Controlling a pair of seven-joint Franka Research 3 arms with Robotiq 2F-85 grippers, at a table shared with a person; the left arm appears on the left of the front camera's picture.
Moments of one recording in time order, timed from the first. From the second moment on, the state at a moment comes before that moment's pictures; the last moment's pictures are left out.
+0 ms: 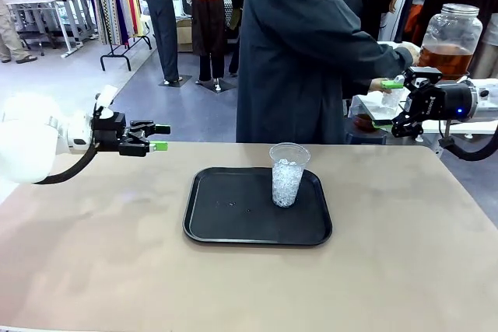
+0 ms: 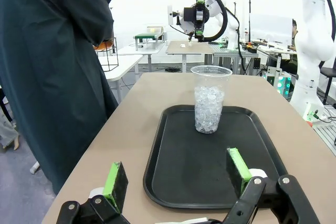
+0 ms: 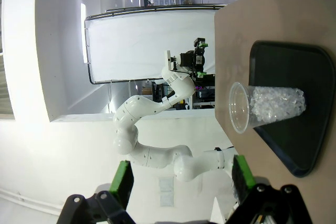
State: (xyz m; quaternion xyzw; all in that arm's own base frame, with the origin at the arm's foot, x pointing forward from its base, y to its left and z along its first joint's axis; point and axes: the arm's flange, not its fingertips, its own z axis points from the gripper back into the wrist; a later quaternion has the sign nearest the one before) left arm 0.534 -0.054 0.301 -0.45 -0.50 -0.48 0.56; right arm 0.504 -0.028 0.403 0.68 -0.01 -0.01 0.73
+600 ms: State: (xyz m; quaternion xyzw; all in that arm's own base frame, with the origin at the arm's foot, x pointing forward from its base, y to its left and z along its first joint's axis) left arm 0.534 -0.054 0.301 -0.45 -0.50 -0.48 0.56; right arm 0.504 -0.028 0.403 0.68 -0.01 -0.01 0.73
